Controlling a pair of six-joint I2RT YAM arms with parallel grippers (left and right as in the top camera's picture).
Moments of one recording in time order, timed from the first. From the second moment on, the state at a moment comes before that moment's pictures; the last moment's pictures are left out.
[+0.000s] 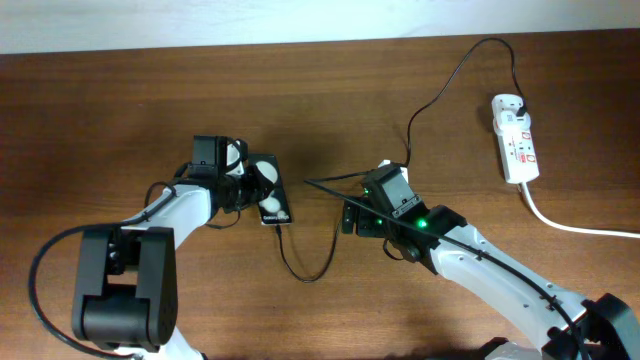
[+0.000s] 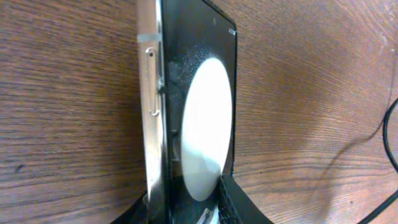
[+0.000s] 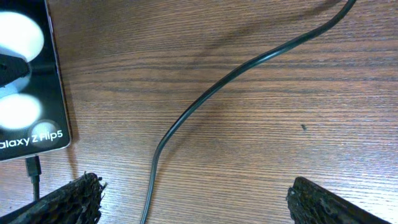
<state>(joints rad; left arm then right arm) -0.11 1.84 0.94 -0.20 0.43 -0.46 0.57 1.45 0.83 -0.41 0.05 0.64</state>
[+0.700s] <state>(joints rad) -0.11 1.84 0.94 -0.19 0.43 -0.46 0.57 1.45 0.83 -0.41 0.05 0.64</state>
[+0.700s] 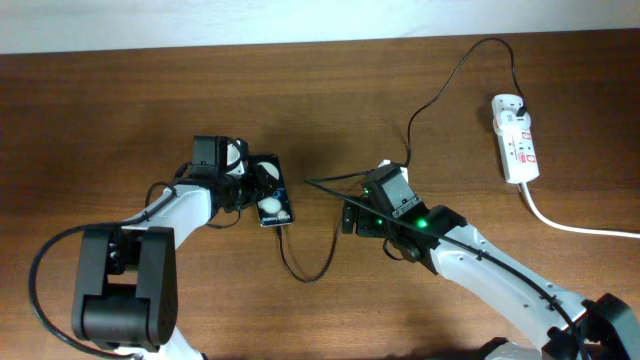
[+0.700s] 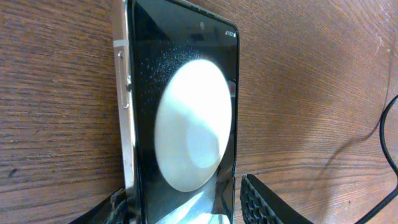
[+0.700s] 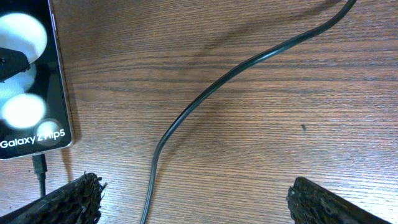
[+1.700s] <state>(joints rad) -0.11 1.83 0.95 -0.19 0.46 -0.46 0.57 1.45 0.83 -0.41 0.05 0.64</state>
